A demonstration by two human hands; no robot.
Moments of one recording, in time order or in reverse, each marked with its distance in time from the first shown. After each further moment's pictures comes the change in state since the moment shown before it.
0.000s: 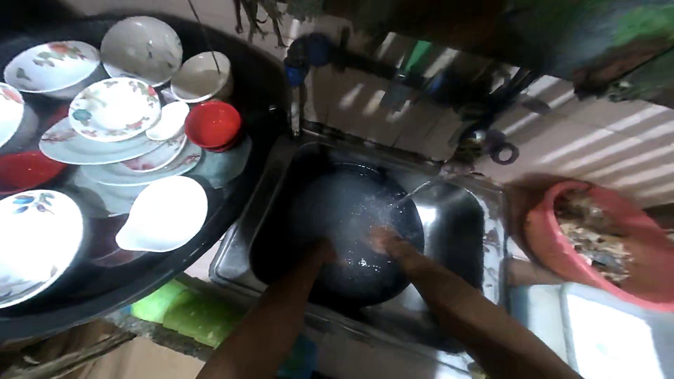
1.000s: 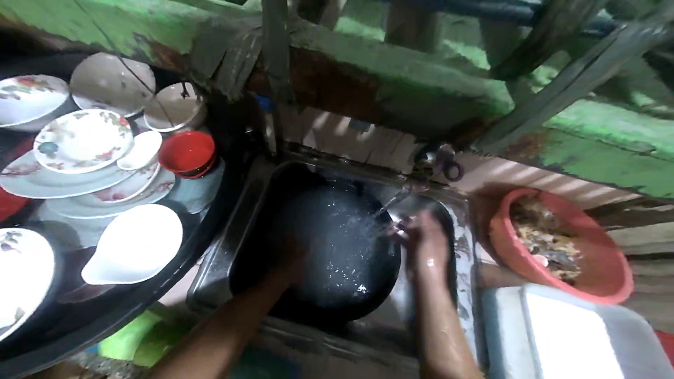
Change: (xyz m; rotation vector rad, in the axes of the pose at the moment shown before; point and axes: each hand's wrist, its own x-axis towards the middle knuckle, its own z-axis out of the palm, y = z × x) left_hand -0.008 -0.036 -0.009 0.327 0.224 0.256; right_hand -0.136 0.005 -0.040 1.617 1.093 -0.055
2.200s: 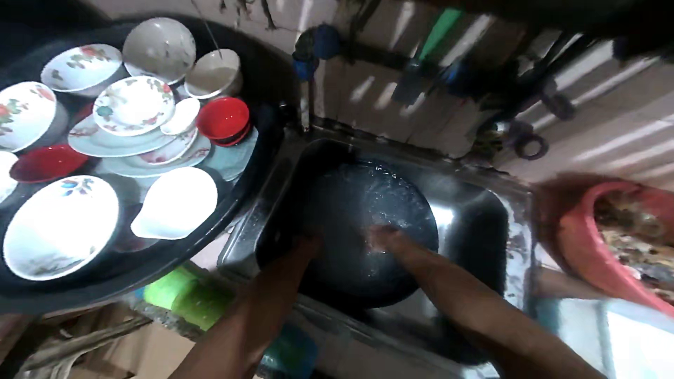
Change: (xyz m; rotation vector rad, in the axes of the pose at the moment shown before) left_hand 0.014 -0.013 0.014 -0.104 -0.138 -0.289; right_hand 0.042 0.116 0.085 -1.696 -1.335 0.021
